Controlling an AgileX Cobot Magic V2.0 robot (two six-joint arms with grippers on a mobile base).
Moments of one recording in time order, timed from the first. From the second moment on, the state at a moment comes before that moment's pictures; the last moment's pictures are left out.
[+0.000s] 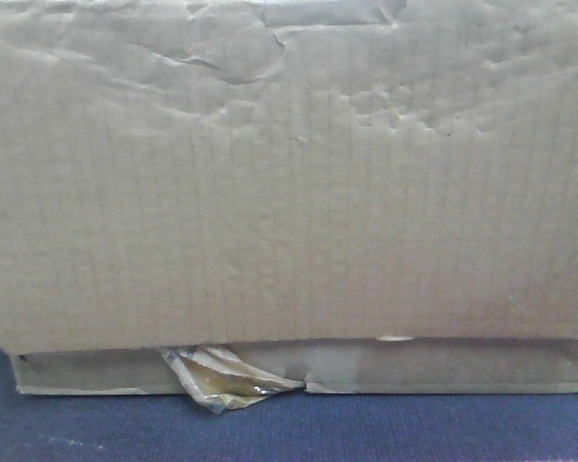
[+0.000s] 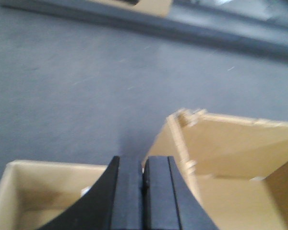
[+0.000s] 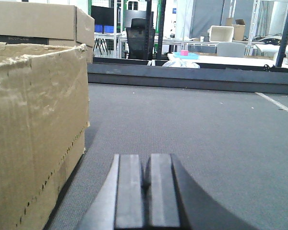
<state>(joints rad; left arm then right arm) 0.04 1.08 -1.32 -0.27 0.76 0.00 -0.06 0.00 0.00 0.06 0.03 -0.07</state>
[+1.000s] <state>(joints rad) 0.31 1.47 -1.44 -0.26 1.11 0.34 -0.06 0.00 0.00 0.06 0.03 -0.07</state>
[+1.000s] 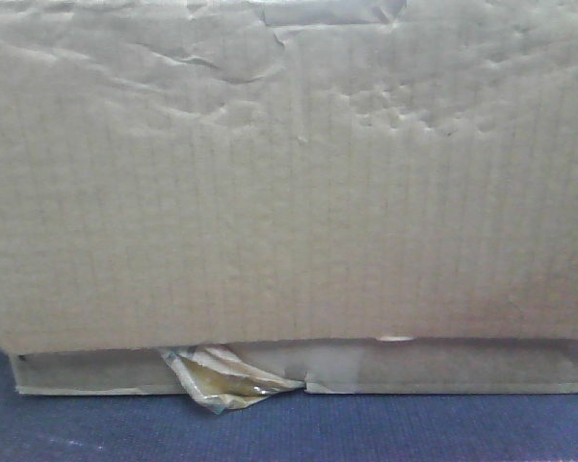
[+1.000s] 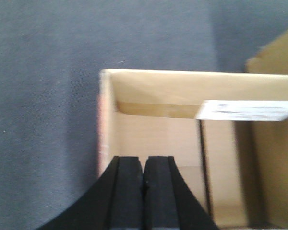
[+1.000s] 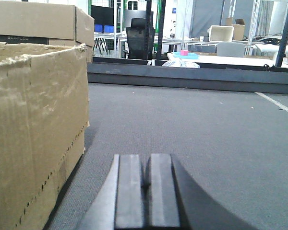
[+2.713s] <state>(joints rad) 0.29 1.66 -1.44 -0.13 1.14 0.34 -0.06 0.00 0.00 0.06 0.03 -0.07</state>
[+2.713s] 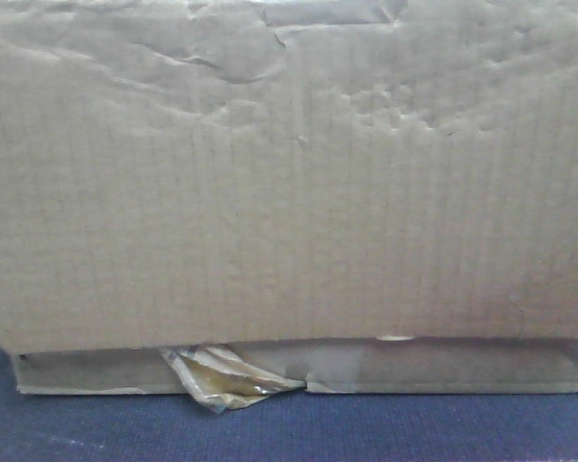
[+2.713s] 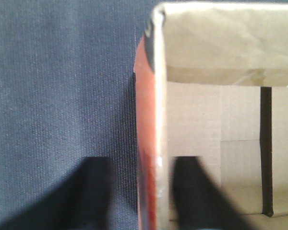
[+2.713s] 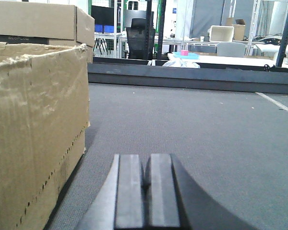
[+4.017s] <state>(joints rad) -0.30 1.59 -2.32 0.27 1.24 -0.39 -0.06 0.00 0.00 0.06 0.03 -0.07</state>
